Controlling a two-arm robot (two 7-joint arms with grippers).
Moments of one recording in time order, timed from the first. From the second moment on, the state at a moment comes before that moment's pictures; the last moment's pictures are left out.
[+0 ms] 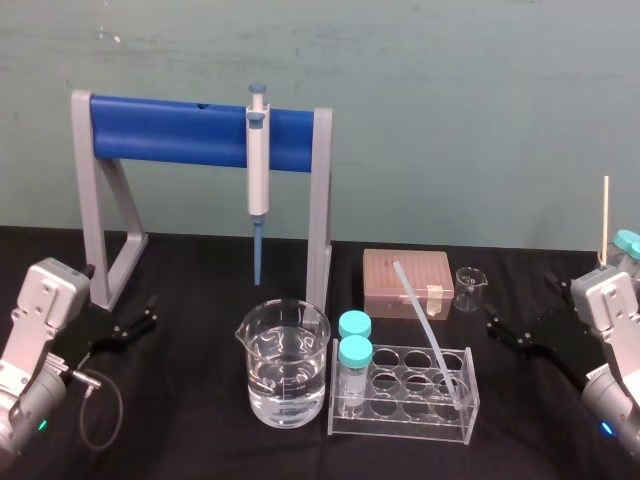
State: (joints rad) left arm -0.20 0.60 0.45 -1.41 -0.25 -0.12 0.03; right arm 0.20 0.60 -0.45 -1.41 0.25 -0.12 -0.03
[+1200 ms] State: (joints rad) left arm -0.20 0.60 0.45 -1.41 -0.25 -0.12 0.03; right arm 0.20 0.60 -0.45 -1.41 0.25 -0.12 -0.03
